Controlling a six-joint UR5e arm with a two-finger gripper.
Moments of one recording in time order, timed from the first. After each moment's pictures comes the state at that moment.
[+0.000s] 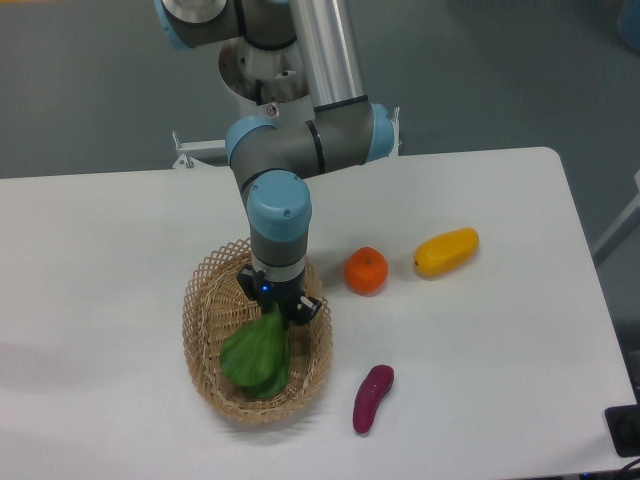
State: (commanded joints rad) arm 2.28 -1.95 -1.88 -0.77 1.48 0.82
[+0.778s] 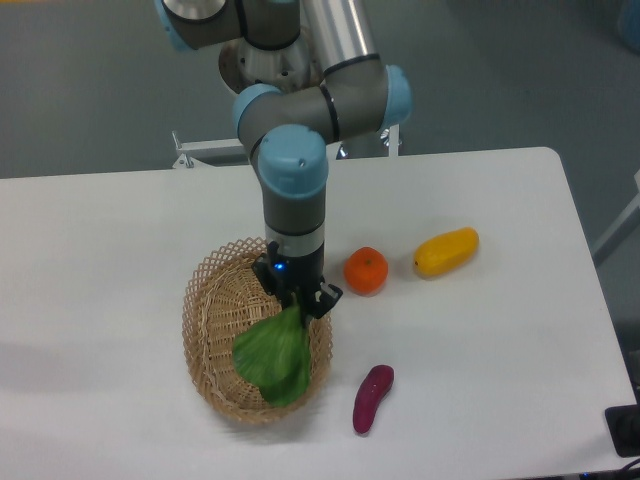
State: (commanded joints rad) arm 2.36 -1.83 -1.77 -0.79 1.47 0.90
